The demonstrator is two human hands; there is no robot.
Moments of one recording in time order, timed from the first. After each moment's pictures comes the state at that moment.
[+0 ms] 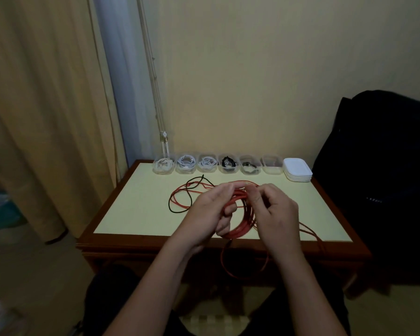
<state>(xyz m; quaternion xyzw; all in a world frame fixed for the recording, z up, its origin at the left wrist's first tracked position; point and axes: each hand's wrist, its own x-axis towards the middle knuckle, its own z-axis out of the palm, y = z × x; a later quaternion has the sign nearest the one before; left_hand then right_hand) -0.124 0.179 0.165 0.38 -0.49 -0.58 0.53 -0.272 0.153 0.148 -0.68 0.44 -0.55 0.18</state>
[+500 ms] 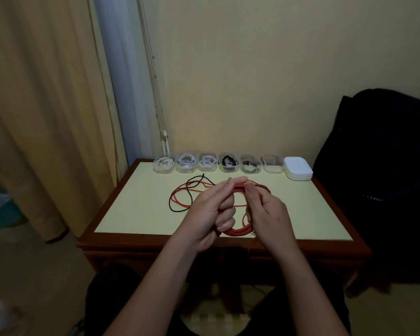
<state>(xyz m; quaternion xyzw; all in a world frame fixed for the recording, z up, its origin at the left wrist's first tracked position) -0.131 0.176 0.166 0.30 -0.38 -0.66 0.58 -0.269 0.154 0.149 -0.68 0.47 -0.48 0.30</state>
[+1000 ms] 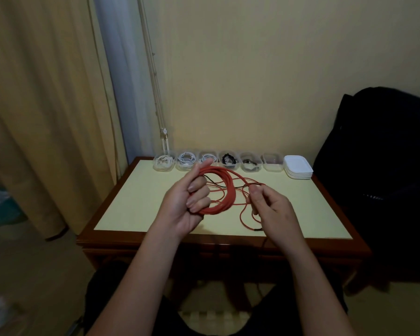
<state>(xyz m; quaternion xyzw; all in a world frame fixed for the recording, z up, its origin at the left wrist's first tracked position) -0.092 0.166 0.175 0.21 -0.22 -0.70 0.64 -0.284 0.144 0.141 -0.67 0.46 -0.48 0.34</state>
